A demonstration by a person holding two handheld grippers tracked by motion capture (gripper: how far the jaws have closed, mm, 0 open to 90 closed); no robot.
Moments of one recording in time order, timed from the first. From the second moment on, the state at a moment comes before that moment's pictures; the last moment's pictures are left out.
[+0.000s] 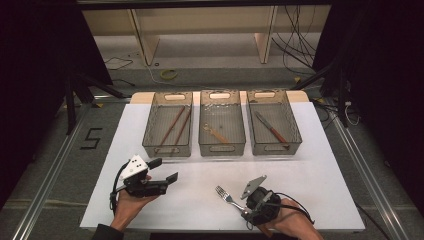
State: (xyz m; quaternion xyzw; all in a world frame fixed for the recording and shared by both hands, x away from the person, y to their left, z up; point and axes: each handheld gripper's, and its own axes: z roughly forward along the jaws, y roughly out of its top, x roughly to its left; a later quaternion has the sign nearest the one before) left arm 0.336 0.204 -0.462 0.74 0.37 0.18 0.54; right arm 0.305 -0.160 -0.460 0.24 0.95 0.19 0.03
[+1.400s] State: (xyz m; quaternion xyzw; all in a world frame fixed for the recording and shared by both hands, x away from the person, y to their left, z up) left arm 0.336 0.203 -0.463 0.74 0.37 0.18 0.54; right arm 0.303 -0.154 -0.462 0.26 0.95 0.16 0.03
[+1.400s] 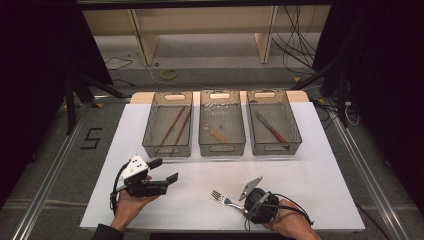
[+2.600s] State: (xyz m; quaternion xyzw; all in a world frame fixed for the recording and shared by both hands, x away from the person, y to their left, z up) left arm 0.337 0.204 -0.463 0.74 0.37 0.18 0.54; right arm 0.342 -0.183 -0.427 0.29 0.92 0.25 0.06
